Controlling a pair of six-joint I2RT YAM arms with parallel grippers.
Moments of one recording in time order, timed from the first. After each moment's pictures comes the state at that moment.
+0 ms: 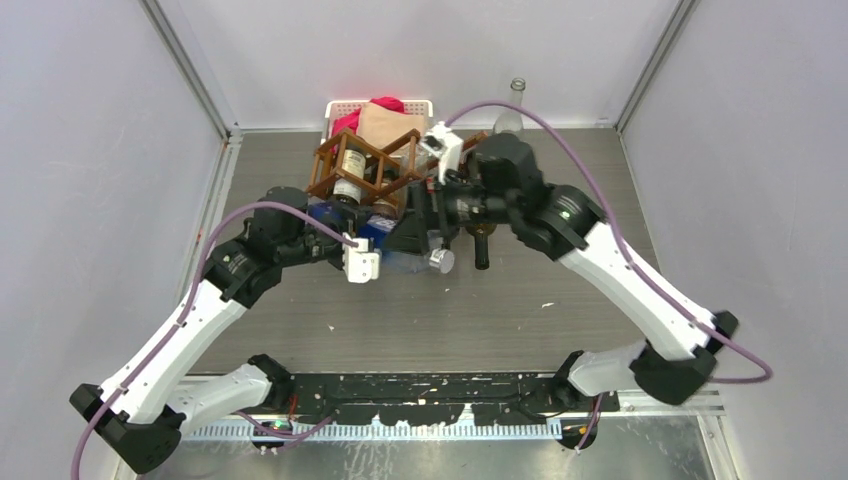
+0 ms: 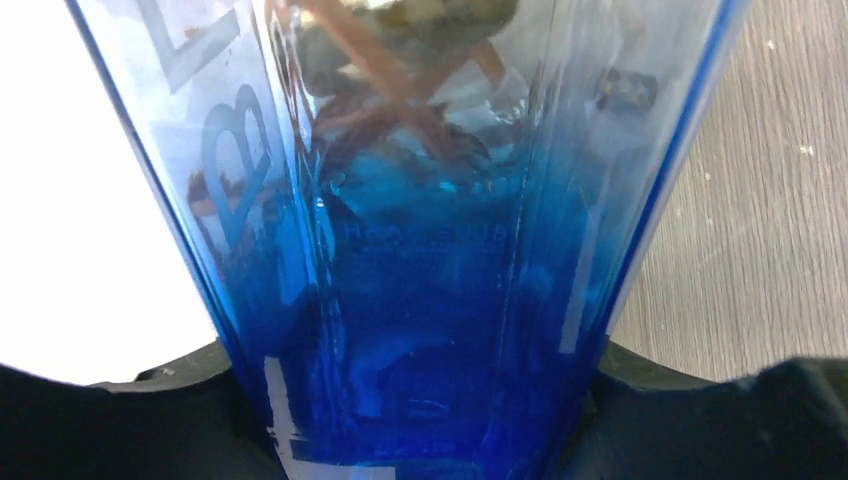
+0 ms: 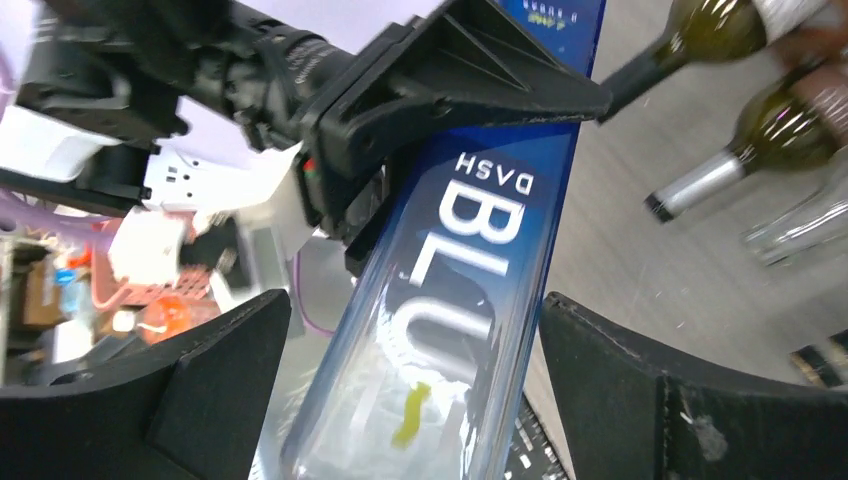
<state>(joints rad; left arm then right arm) -0.60 0.97 1.12 -0.65 0.44 1.23 0.83 1.38 1.66 -0.72 -0.49 0.46</state>
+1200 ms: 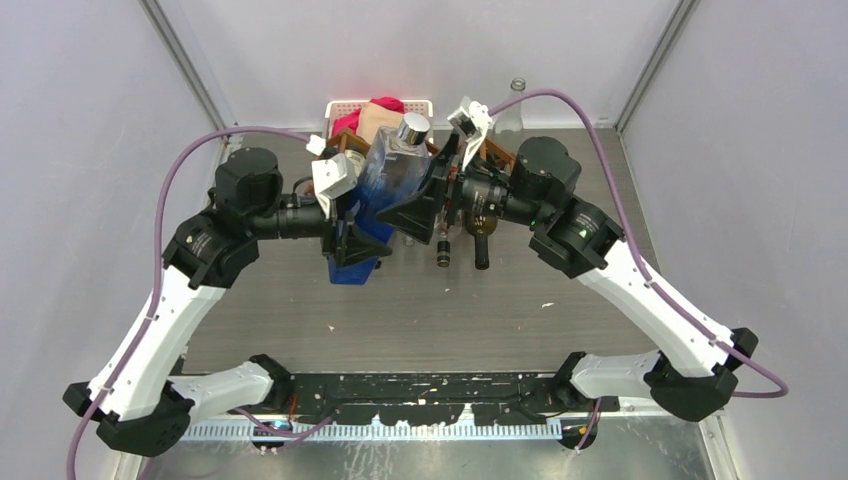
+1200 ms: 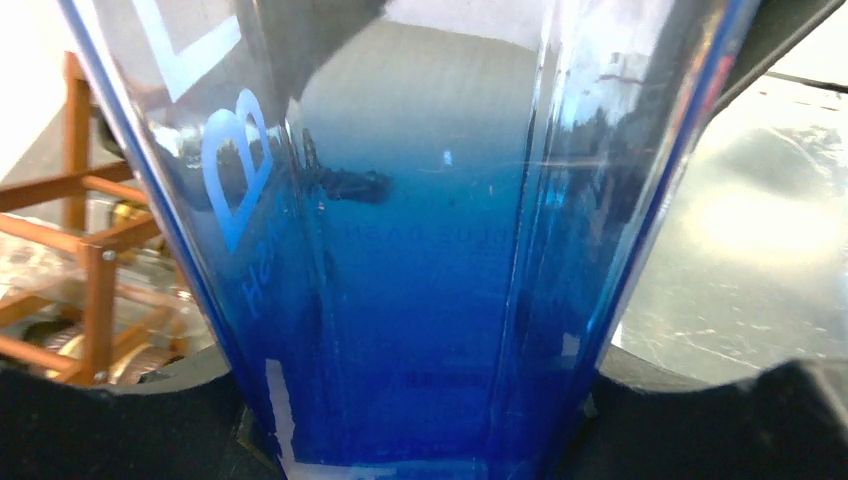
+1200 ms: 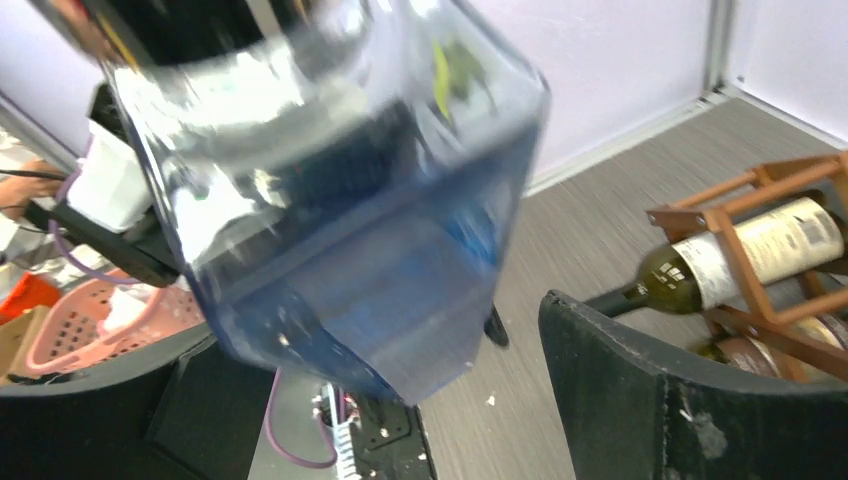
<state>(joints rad) -0.60 1.07 1.49 -0.71 0.73 0.15 0.83 1.21 1.52 -0.26 -0.42 0.36</state>
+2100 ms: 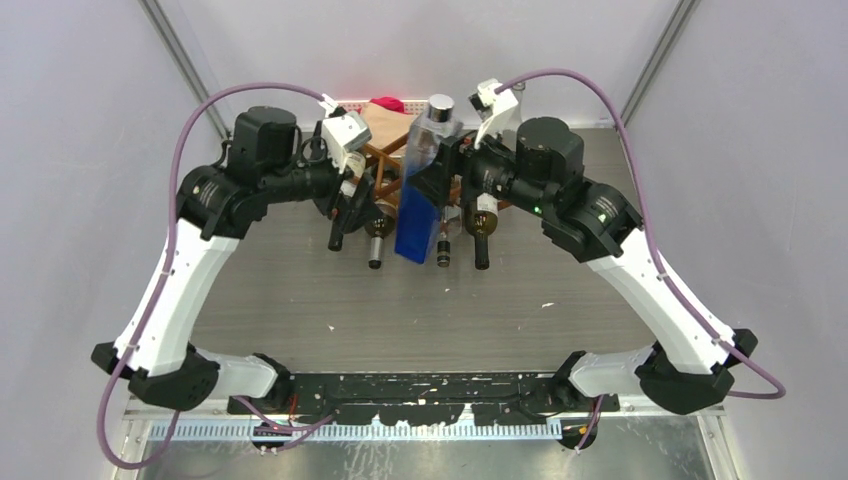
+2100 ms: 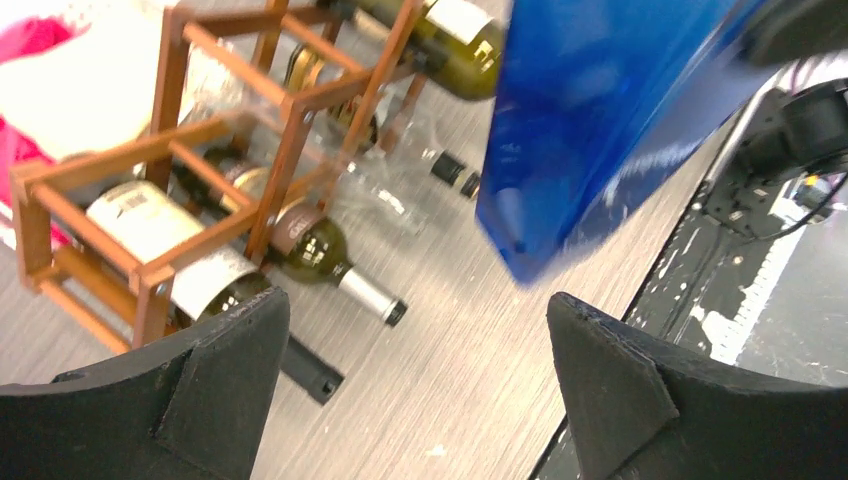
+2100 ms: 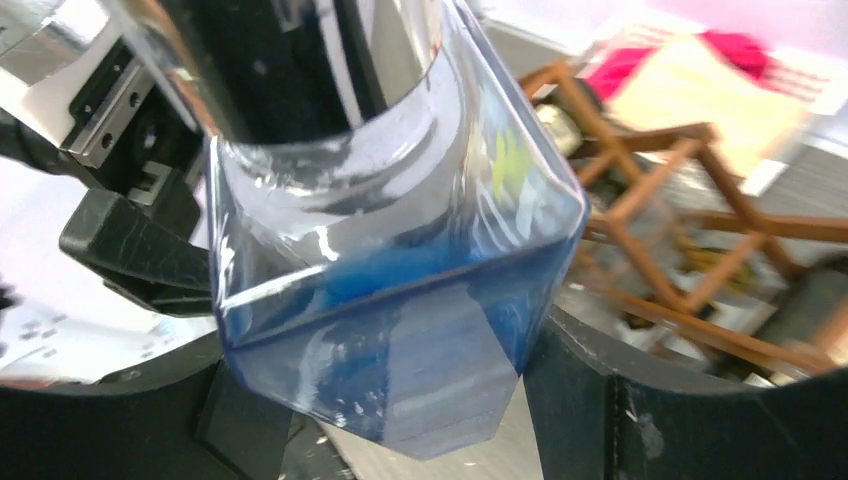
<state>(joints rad) -0.56 1.29 1.83 -1.03 0.41 0.22 0.79 1.28 1.72 -0.58 -0.15 0.31</state>
